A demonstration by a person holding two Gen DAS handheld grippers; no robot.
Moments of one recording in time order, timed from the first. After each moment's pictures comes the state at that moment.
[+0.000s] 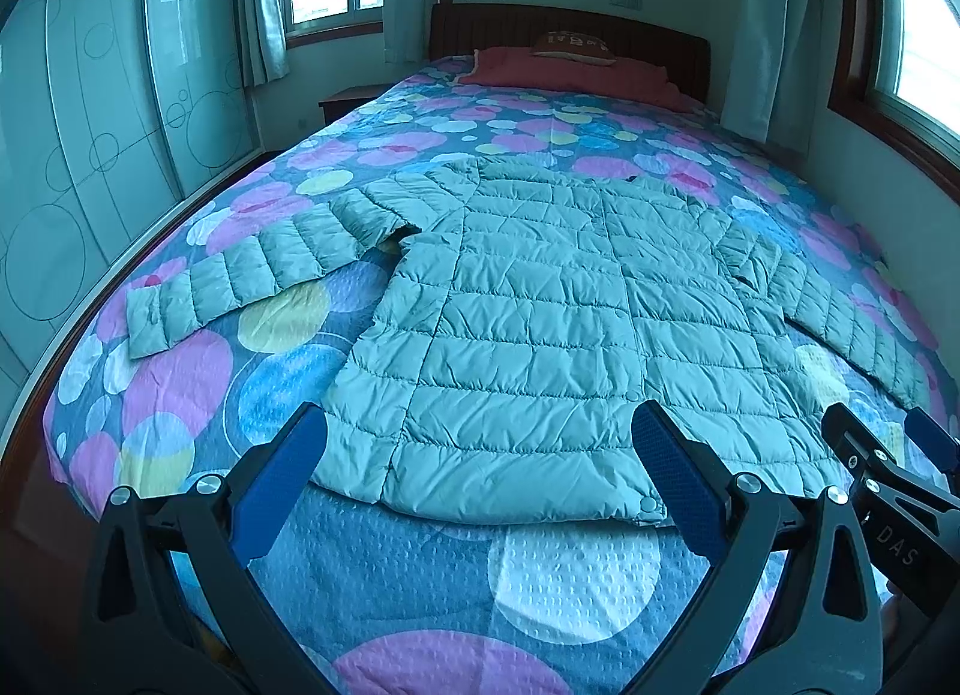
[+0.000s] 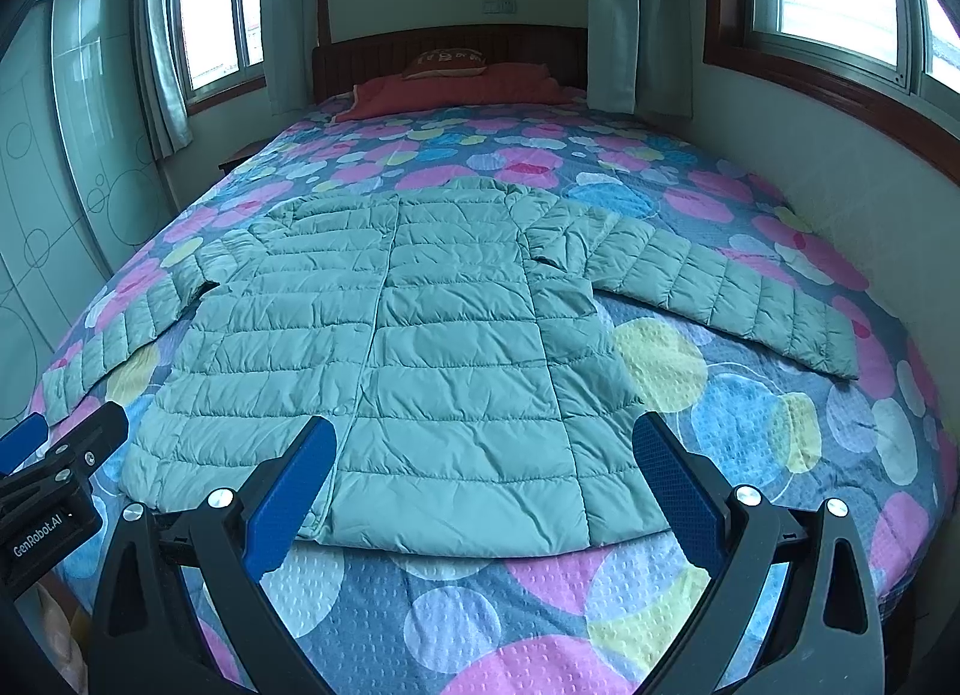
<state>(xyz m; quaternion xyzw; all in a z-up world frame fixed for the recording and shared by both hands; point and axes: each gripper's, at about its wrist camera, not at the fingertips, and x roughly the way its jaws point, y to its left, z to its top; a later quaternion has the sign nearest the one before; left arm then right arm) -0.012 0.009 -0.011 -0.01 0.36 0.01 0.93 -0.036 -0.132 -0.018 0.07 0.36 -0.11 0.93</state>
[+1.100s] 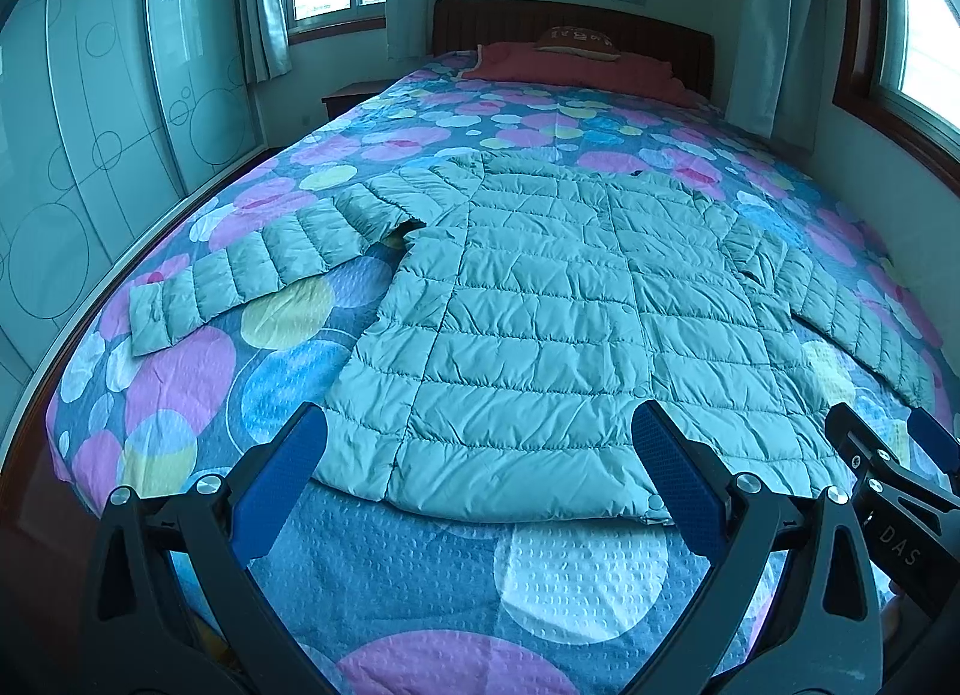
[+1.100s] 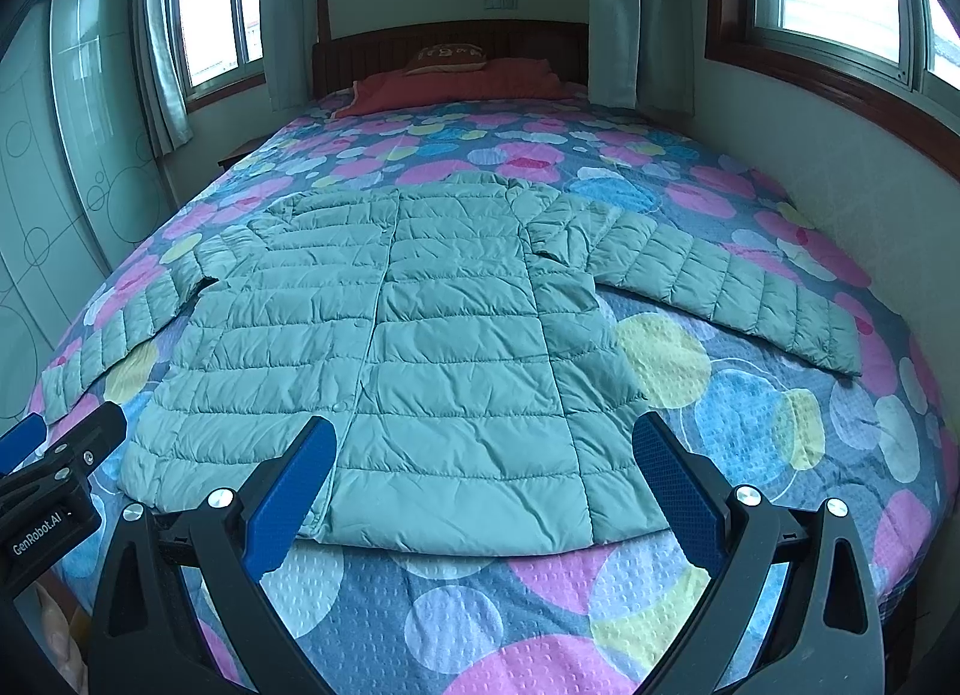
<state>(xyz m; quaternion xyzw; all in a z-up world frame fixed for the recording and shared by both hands) -0.006 0.009 -0.014 -0.01 0.37 0.01 0.93 -0.035 -0.131 -0.022 0.07 0.36 -0.11 0.92</state>
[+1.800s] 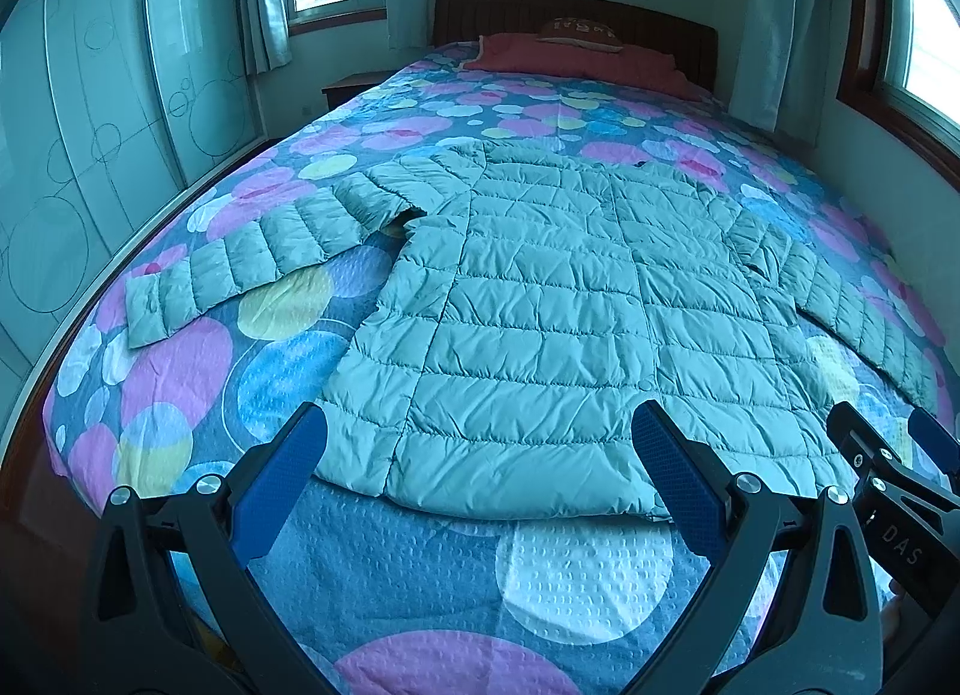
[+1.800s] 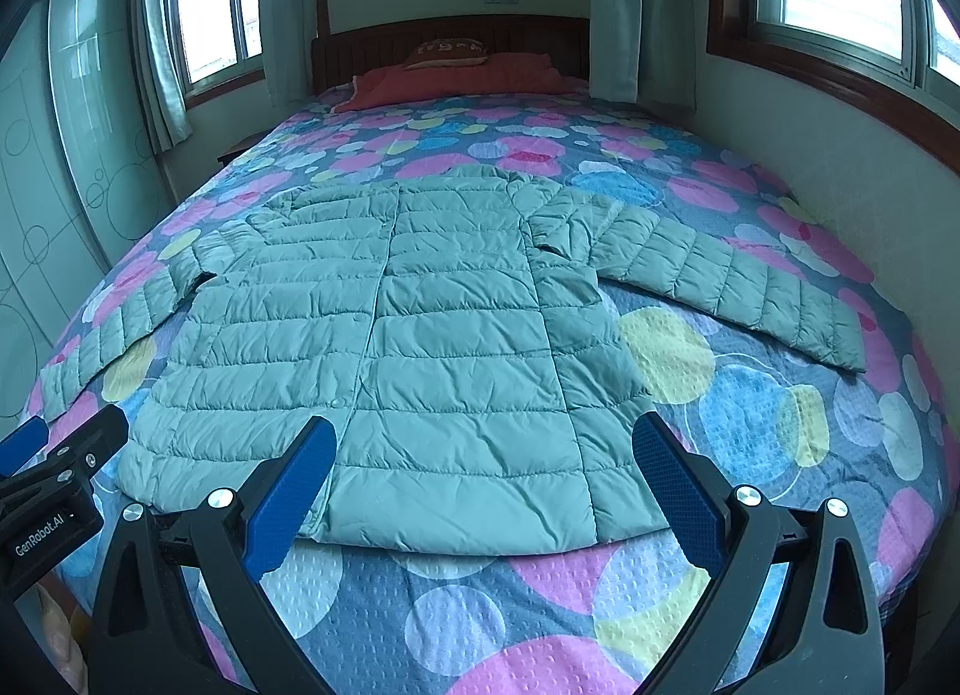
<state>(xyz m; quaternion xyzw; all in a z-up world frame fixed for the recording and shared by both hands) -0.006 0.014 -0.021 -0.01 0.38 0.01 0.93 -0.032 -0.132 -0.034 0.07 0.37 -0.11 0.92</state>
